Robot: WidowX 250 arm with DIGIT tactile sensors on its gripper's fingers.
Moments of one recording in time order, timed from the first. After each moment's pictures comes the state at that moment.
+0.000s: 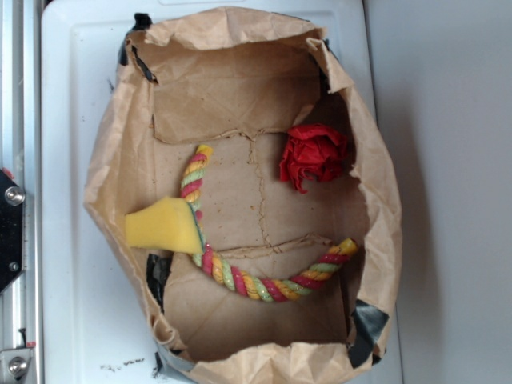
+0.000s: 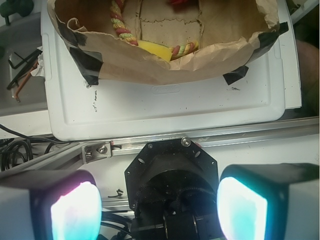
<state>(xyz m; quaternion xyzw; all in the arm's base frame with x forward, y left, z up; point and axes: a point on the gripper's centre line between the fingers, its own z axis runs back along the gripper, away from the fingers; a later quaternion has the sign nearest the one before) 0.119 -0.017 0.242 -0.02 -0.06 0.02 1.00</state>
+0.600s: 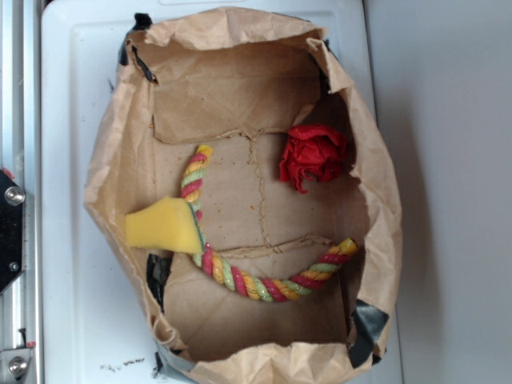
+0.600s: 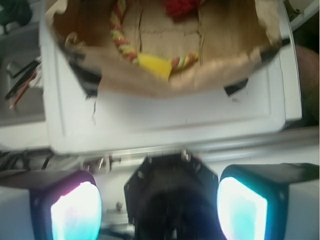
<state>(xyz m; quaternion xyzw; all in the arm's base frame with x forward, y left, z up) 0.155 -0.010 0.227 -0.01 -0.06 0.05 1.00</state>
